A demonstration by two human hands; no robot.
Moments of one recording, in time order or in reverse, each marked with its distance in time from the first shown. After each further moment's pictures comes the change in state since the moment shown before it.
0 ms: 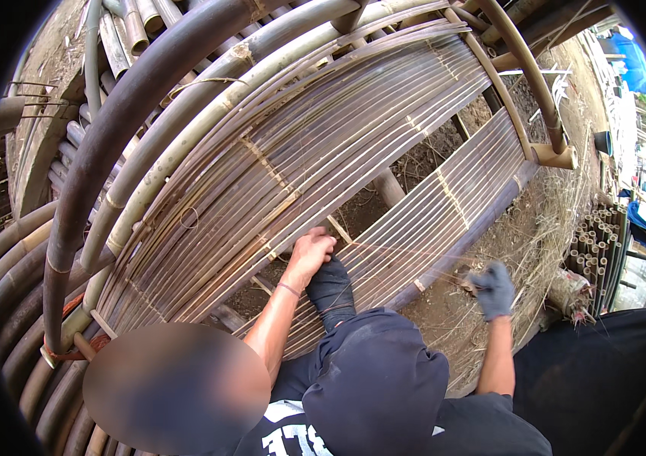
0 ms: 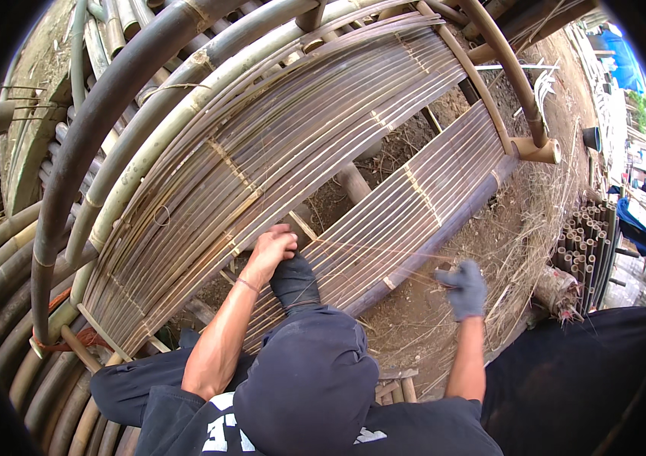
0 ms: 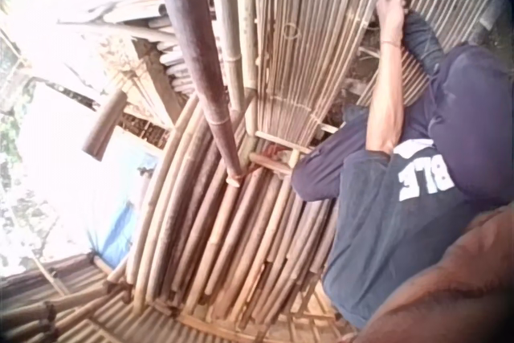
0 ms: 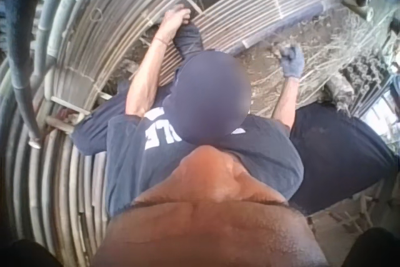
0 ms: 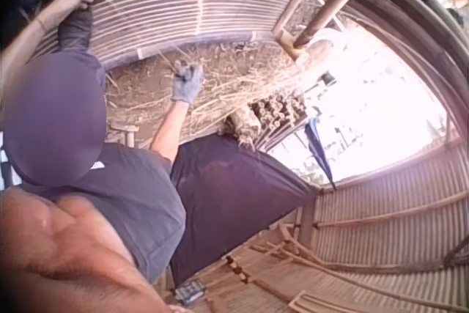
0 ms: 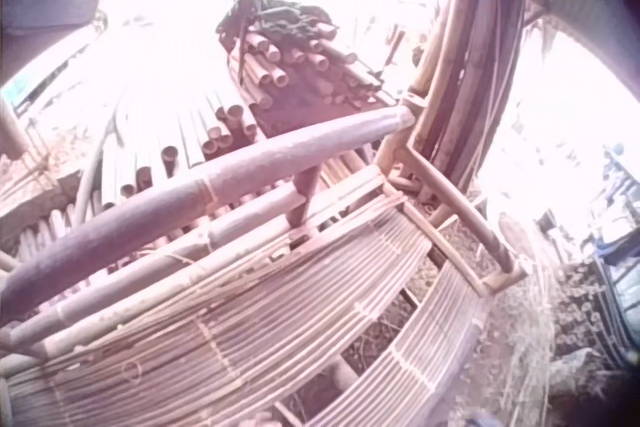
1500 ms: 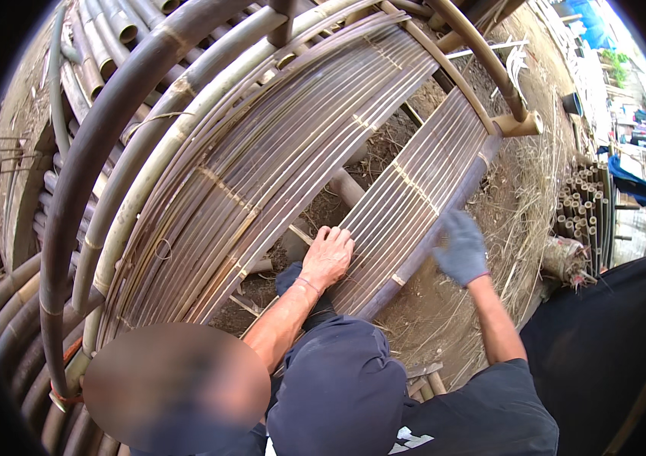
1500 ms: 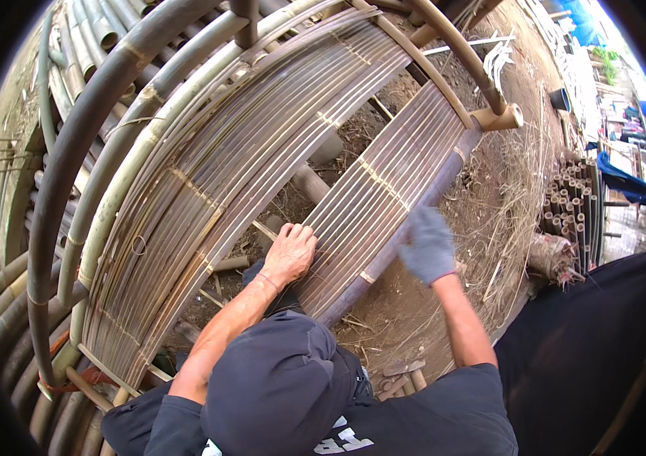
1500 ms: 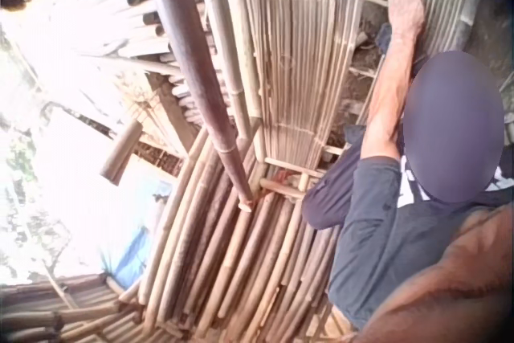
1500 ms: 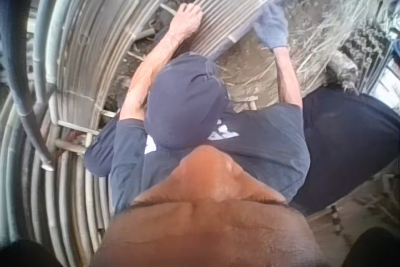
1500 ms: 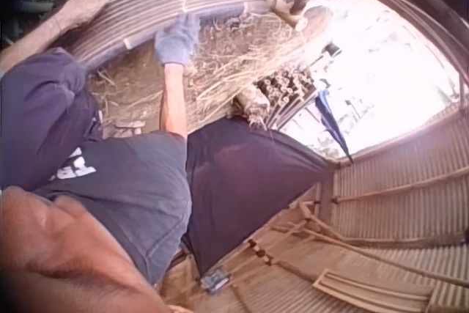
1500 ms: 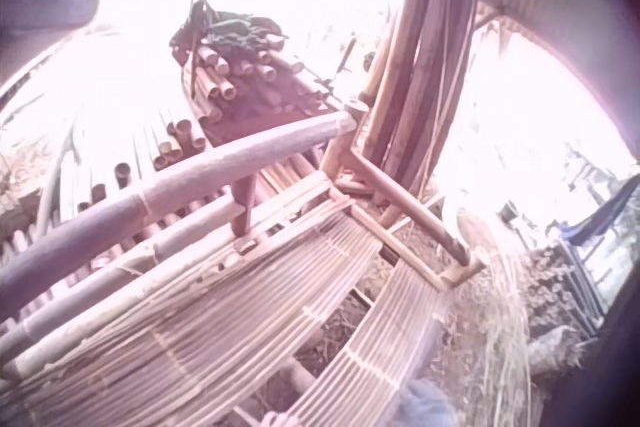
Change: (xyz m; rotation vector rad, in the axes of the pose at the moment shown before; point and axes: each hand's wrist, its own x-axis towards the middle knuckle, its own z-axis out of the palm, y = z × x) left_hand 0.014 0.008 0.085 1.492 -0.038 1.264; right_hand 0.049 -0.093 0.013 -0.884 -0.217 -0.168
